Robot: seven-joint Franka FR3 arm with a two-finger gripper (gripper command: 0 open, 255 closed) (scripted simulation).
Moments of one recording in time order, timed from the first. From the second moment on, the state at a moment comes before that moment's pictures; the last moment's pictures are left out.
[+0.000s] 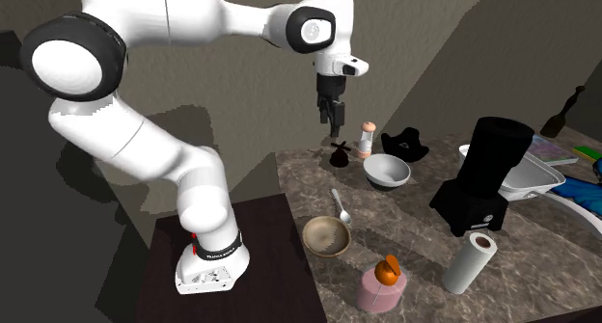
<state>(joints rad) 0.06 -0.61 0.16 -2.35 0.03 1.73 0.24</state>
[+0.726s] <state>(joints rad) 0.09 -0.28 0.31 -2.29 0.04 2.01 0.41</state>
